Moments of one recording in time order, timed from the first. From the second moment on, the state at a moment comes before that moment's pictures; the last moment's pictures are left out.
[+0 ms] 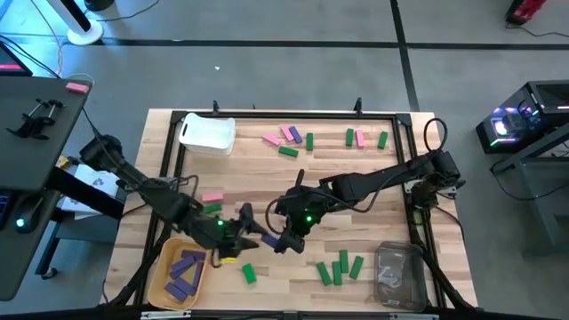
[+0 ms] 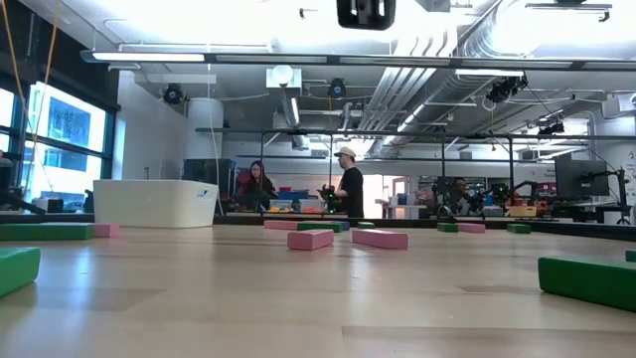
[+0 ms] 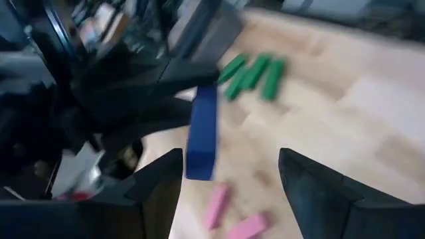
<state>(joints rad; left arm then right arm) -0.59 1.37 1.04 -0.24 -0.44 0.68 0.24 1.81 1.58 -0.45 -0.36 0.82</state>
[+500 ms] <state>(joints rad) -0.60 1.47 1.04 -0.07 -0.53 0.75 0.24 1.81 1.58 -0.47 -0.34 0.86</state>
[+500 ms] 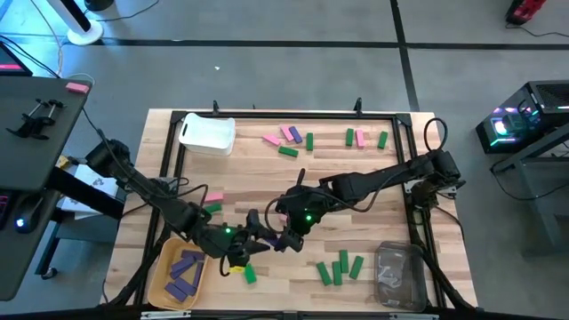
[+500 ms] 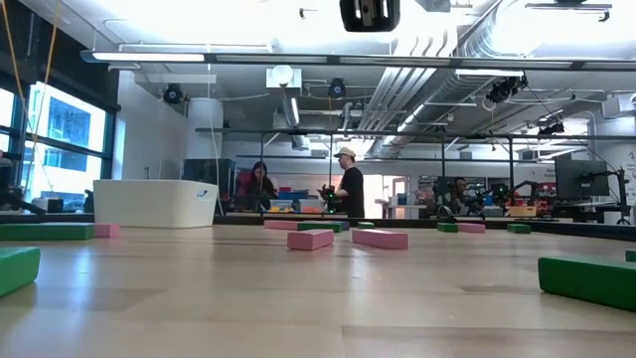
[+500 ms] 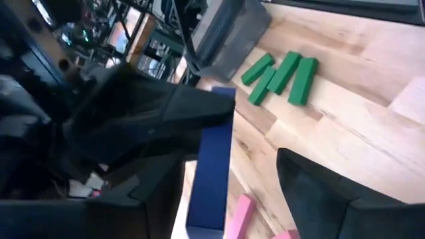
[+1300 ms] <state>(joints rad) -0.58 1.49 1.09 -0.18 -0.58 0.59 0.22 1.80 1.65 -0.51 -0.34 0.89</state>
